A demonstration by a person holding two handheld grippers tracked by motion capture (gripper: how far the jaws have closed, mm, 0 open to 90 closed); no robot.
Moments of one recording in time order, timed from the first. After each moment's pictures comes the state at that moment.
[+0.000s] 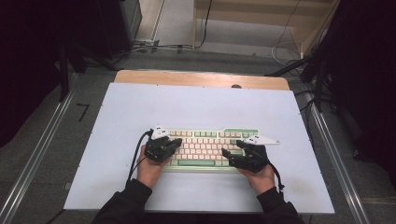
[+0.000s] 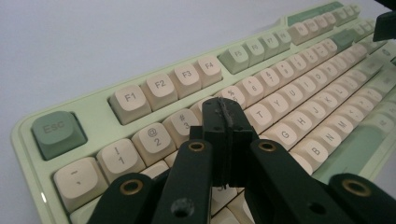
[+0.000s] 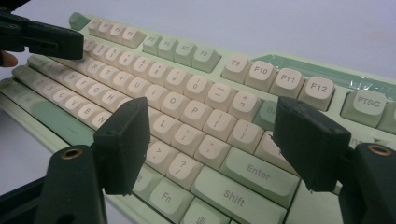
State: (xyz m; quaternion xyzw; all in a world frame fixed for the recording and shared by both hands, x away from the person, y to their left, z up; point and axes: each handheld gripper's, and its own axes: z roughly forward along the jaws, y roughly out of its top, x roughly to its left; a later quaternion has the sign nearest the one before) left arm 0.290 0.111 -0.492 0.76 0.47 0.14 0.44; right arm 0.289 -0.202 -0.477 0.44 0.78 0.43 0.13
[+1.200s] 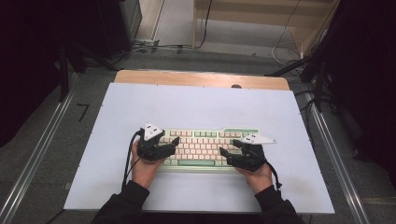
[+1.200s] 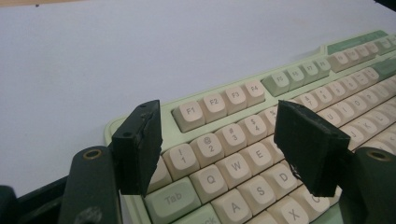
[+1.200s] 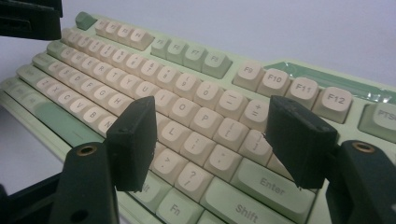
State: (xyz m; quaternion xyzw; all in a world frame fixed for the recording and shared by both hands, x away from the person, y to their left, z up) left arm 0.280 0.127 -0.479 0.72 0.51 0.21 0.43; right arm 0.292 -0.193 -0.477 0.42 0.79 0.43 0.13
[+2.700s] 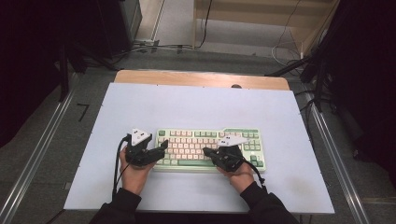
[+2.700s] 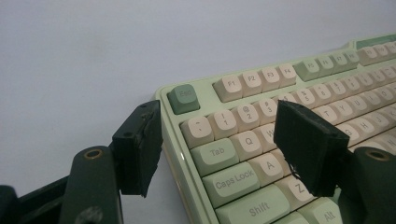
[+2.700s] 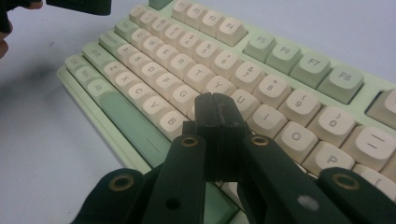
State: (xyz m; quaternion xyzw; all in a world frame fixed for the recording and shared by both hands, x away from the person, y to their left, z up) left arm 0.262 0.151 -0.480 0.69 0.54 0.23 0.42; right arm 0.290 -0.137 -0.486 0.34 0.83 0.42 0.08
